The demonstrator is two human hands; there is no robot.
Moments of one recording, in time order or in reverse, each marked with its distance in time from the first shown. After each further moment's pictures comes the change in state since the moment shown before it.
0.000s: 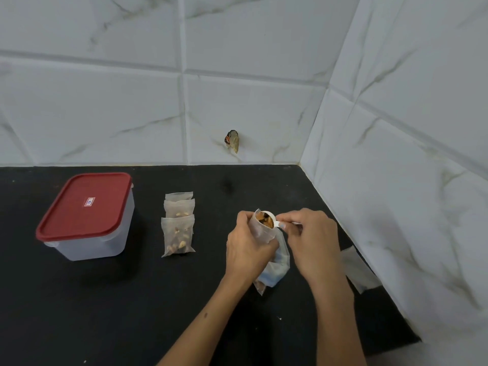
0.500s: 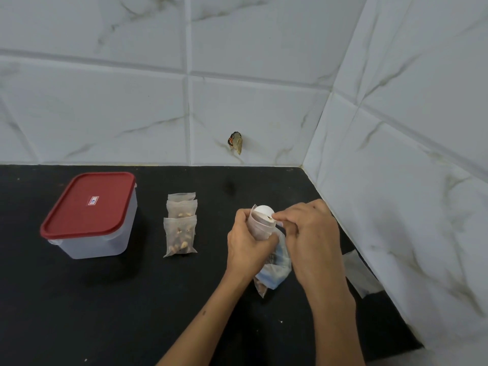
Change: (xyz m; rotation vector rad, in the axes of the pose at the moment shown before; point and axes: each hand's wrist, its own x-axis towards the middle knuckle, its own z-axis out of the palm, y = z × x) left_hand 0.004 0.000 -0.002 -0.151 0.066 0.042; right_hand 0.000 -0.007 0.002 -0.104 0.240 -0.409
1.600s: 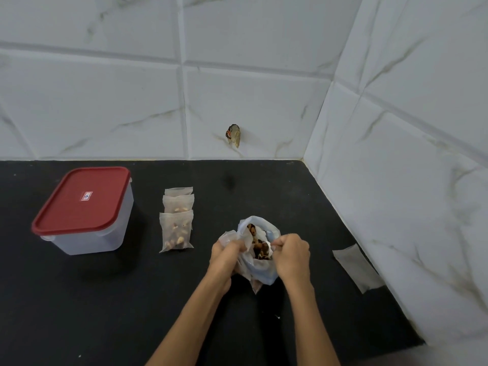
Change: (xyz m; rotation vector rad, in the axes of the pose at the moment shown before) left_hand 0.004 -0.040 -0.009 -0.366 -0.013 -0.714; right_hand -0.036 0.054 0.095 0.148 -0.435 0.734
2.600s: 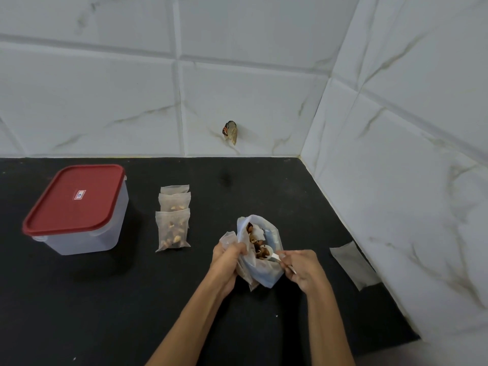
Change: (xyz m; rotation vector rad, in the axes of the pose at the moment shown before) left_hand 0.003 -0.009 0.000 -0.191 -0.158 -0.055; right_hand 0.018 0.035 -0.004 0.688 -0.275 0.564
